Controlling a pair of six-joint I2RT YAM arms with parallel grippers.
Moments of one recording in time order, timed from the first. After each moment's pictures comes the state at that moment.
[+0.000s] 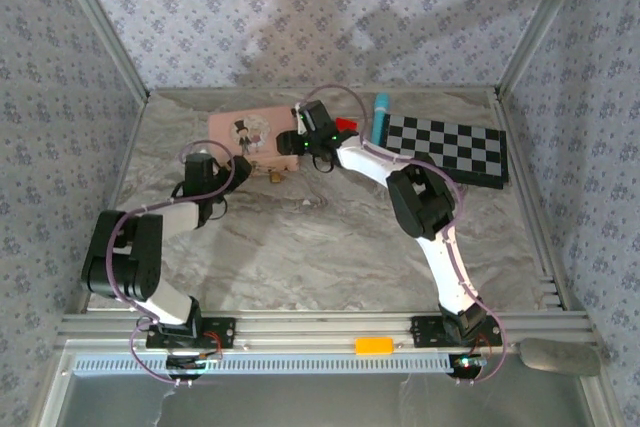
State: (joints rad) left arm -0.13 1.55 0.63 0.32 0.14 -0.81; right arm 0.65 2.27 1.79 -0.17 -0.13 0.40
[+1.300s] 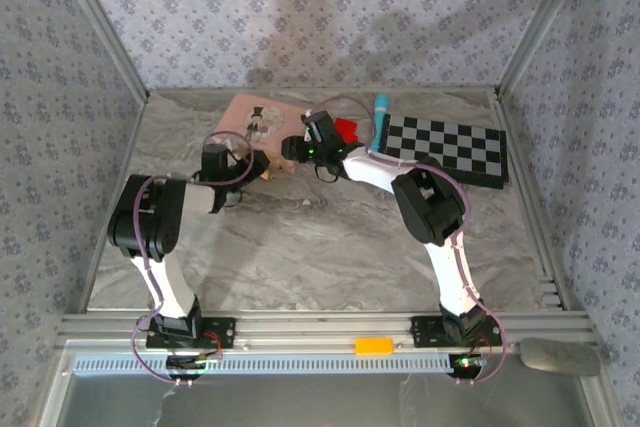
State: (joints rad) left arm -0.18 1.85 0.79 0.50 0.32 -0.77; right arm 0.65 2.18 1.58 -0.01 -0.11 0.58
